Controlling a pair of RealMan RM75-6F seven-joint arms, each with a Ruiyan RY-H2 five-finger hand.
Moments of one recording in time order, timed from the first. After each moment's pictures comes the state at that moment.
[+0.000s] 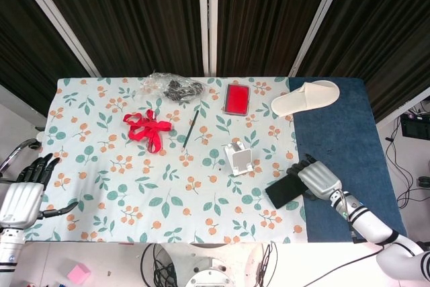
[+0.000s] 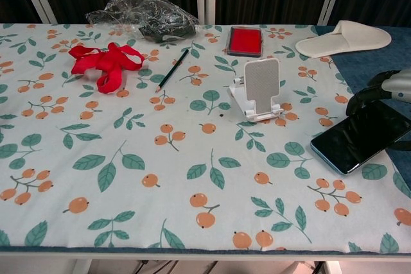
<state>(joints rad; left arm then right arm) -0.13 -1.11 -0.01 -1.60 1.50 1.42 0.06 0.58 -1.23 -0.07 -1.44 -1.54 0.89 -0.05</state>
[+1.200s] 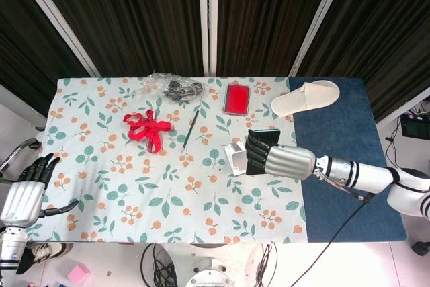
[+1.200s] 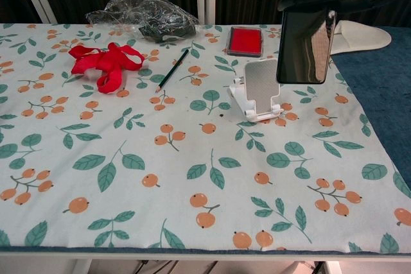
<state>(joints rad) -0.13 -1.16 -0.02 -1.54 1.49 1.41 0.04 0.91 -1.16 0.02 -1.11 -2.26 1.31 -0.39</state>
